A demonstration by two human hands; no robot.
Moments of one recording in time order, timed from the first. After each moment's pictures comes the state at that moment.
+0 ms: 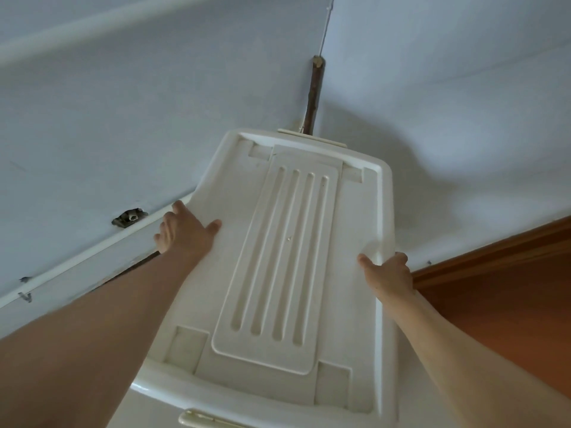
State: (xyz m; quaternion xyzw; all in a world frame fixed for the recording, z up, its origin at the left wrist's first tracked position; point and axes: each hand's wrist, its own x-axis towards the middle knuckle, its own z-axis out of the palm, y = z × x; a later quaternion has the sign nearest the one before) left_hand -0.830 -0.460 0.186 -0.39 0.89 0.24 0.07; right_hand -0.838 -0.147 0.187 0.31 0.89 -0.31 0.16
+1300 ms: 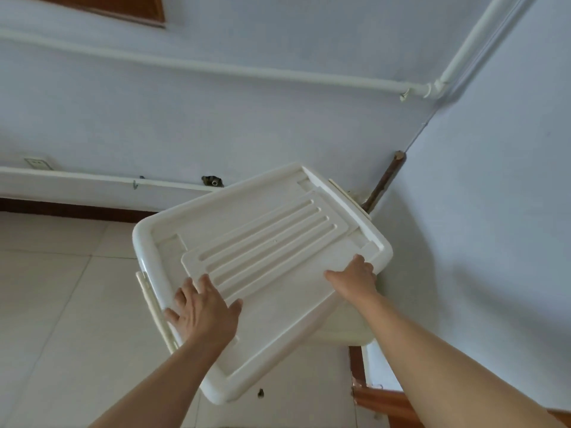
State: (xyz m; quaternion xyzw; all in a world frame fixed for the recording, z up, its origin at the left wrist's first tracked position) left_hand -0.691 -0.202 0.261 -0.64 0.73 0.24 0.04; right_hand -0.912 -0.113 0.261 -0.14 0.93 -0.18 0.29
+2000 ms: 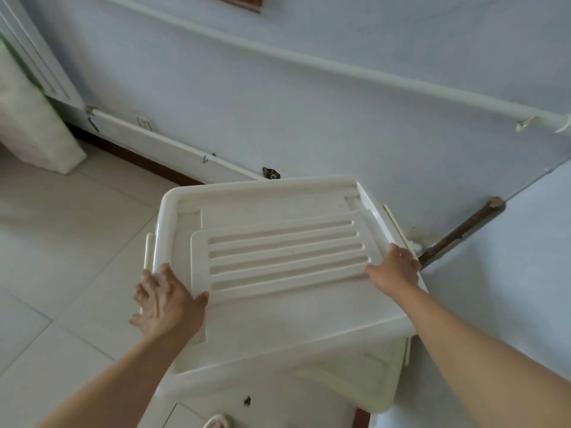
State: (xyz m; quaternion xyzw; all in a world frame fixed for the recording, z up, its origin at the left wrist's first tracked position) left_hand -0.692 -0.198 0.219 -0.83 0.52 0.22 -0.02; right_hand -1.036 -0.176 0.214 -0.36 0.90 -0.05 0.22
